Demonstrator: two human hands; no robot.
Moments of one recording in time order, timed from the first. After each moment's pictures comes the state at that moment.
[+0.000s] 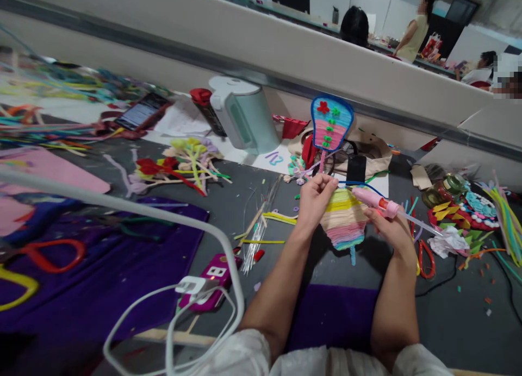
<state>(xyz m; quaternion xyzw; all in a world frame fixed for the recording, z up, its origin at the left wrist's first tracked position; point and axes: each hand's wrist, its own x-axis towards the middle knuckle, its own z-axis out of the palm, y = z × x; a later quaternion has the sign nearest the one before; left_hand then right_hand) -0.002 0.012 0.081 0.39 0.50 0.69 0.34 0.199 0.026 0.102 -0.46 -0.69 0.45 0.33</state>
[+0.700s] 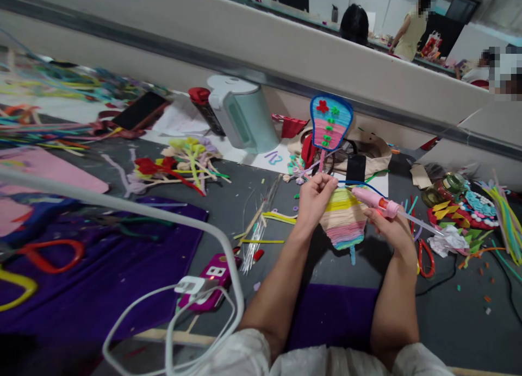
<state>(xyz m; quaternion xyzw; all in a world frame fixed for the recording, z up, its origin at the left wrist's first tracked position) -0.003 0.011 0.080 0.40 0.51 0.69 0.32 0.202 0.028 0.098 -0.46 -0.70 0.44 0.33</state>
